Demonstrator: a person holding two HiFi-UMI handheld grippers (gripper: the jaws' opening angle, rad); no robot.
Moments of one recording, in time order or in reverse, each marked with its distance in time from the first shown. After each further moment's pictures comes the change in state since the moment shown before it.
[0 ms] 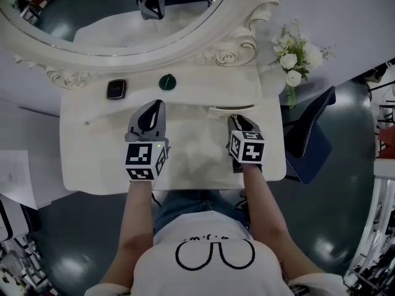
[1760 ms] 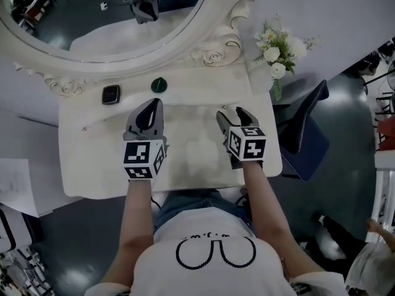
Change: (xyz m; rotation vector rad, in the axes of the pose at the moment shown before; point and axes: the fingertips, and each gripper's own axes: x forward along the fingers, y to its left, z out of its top) left arm 0.000 -0.023 0.020 0.029 -0.048 -0.030; right arm -0.029 0.007 0.037 0.005 -0.127 0.088
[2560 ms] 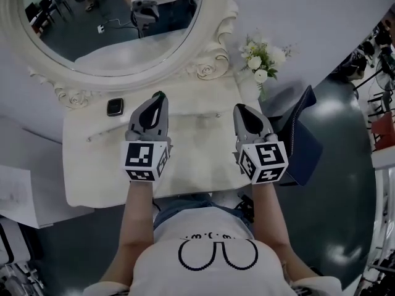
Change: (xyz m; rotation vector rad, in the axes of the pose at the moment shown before) left arm -0.028 -0.034 0.087 0.080 -0.186 -0.089; right arm -0.140 0.043 0.122 -0.224 -0.434 -0.024
